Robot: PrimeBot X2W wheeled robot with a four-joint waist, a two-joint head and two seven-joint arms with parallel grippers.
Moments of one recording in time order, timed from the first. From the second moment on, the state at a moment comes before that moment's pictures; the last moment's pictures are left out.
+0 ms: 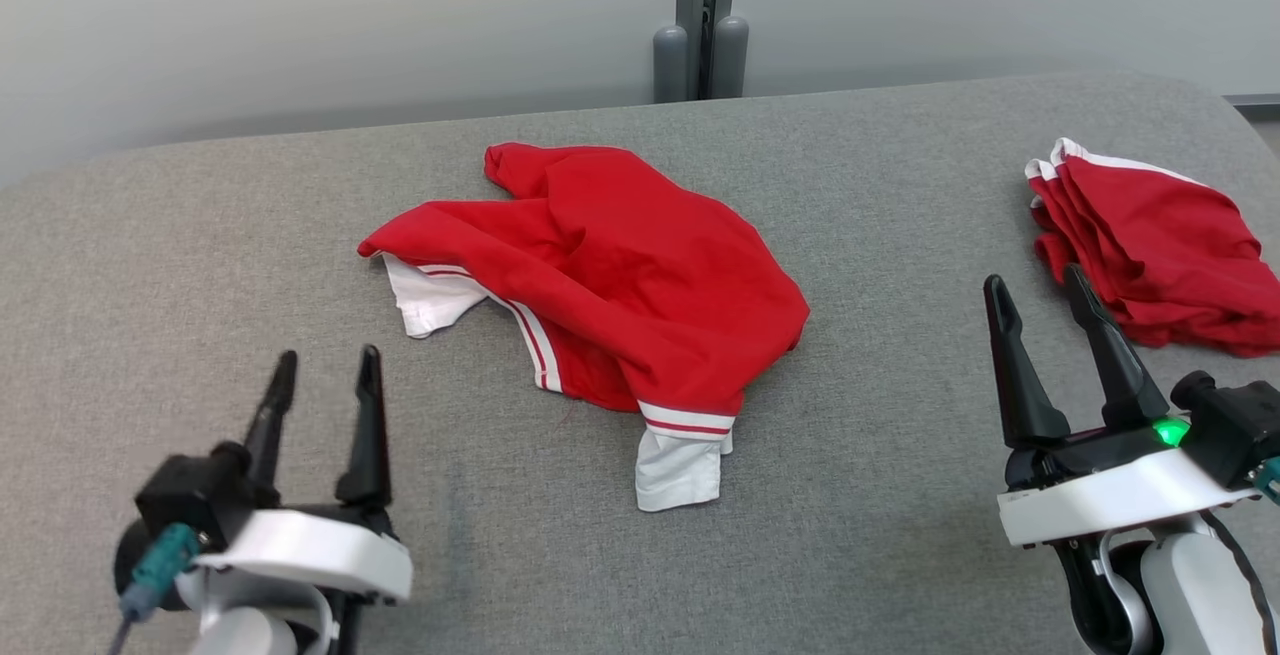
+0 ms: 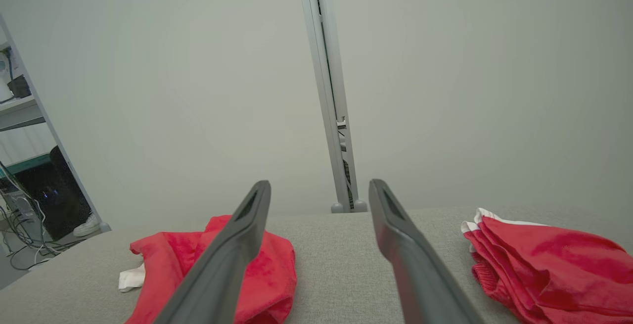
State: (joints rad) left arm -0.13 0.32 -0.36 0.09 -0.61 0.22 -0.25; right arm -0.20 -0.16 0.16 0.13 0.40 0.13 -0.26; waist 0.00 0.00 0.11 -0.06
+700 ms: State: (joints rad) left arm -0.09 0.29 -0.42 0.06 -0.59 0.23 -0.26; right arm -0.20 -0.17 0.17 0.13 0.40 0.13 -0.26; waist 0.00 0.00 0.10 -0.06
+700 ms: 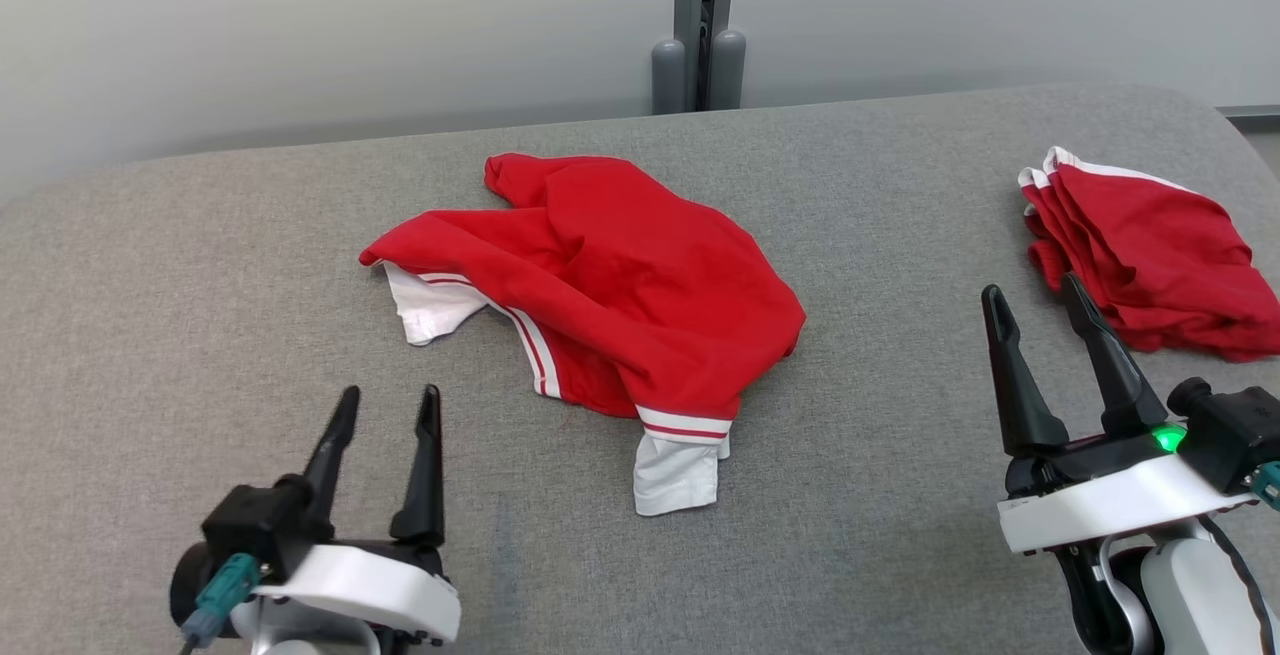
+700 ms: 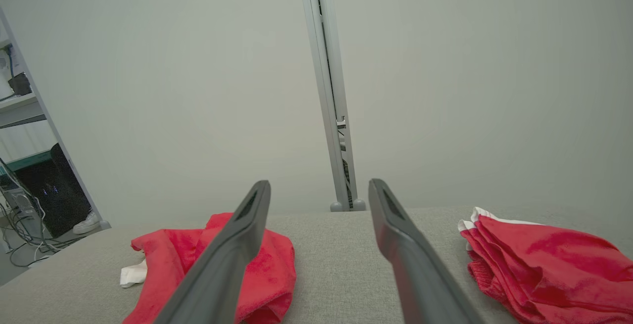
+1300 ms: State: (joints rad) left arm -0.38 0.21 -0.53 0.46 -0.70 0.06 0.06; right arm -0.26 -0.17 0.18 0.13 0.40 0.13 -0.26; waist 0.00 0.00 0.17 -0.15
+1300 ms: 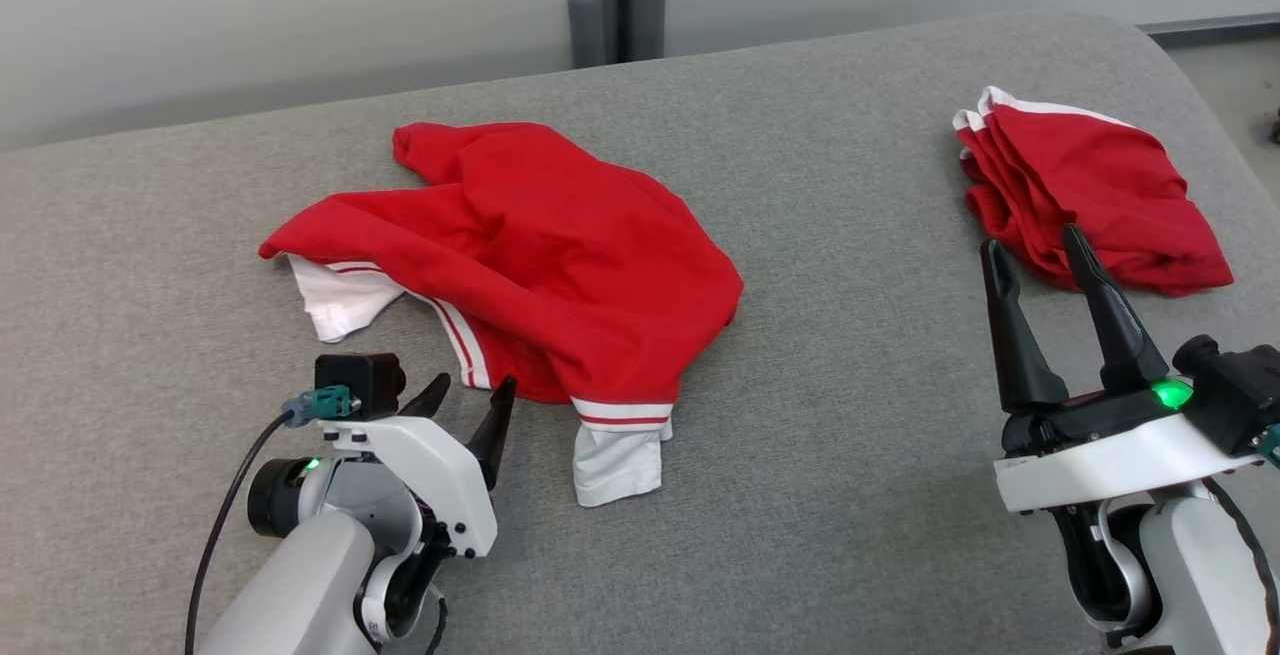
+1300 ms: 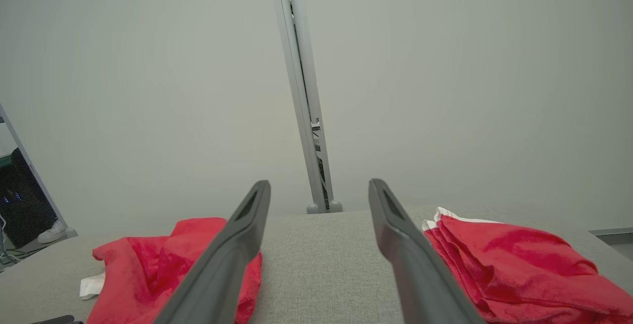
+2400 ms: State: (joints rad) left arm -0.44 0.21 -0.53 0.60 -0.76 0.02 0.11; right arm -0.24 -0.17 0.16 0.14 0.40 0.13 -0.26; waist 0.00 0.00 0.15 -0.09
